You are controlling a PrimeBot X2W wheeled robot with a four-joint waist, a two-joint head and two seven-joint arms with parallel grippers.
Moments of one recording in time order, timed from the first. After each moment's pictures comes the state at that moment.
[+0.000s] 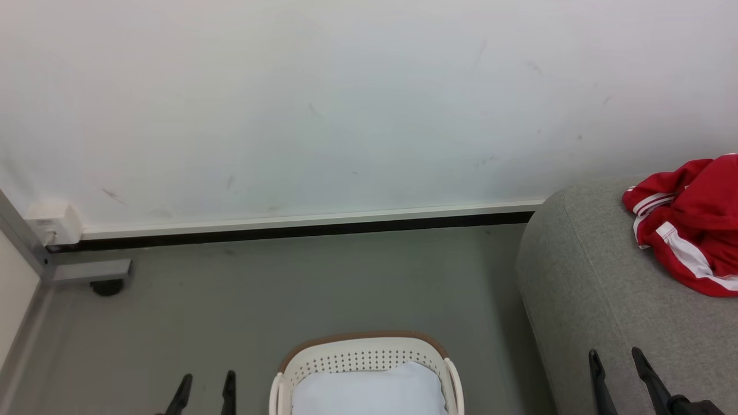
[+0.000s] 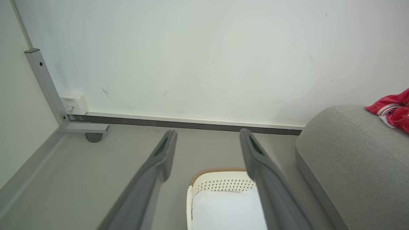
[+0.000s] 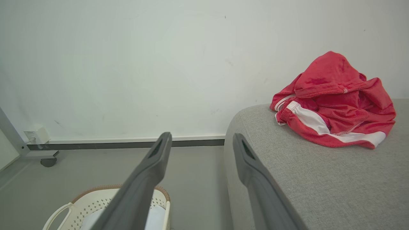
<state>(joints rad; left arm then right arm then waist) 0.08 0.13 -0.11 0.22 -0.27 0.00 -0.26 0.01 -0.05 0.00 0.30 0.19 0.13 -0.26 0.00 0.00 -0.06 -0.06</state>
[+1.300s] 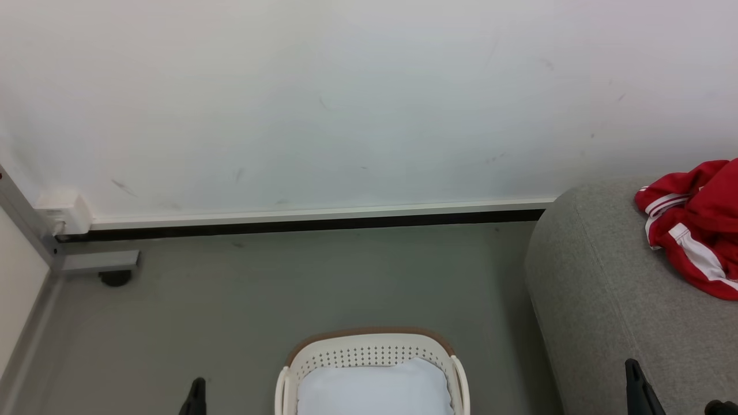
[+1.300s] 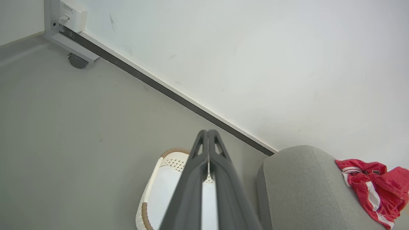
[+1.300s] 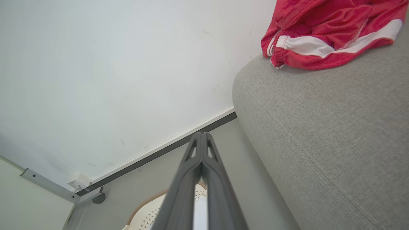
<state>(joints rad) 0.05 0.08 -0.02 0.28 -0.67 -0.06 -0.14 0.00 -0.04 -0.02 0.34 0.63 0.13 -0.14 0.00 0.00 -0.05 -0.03</state>
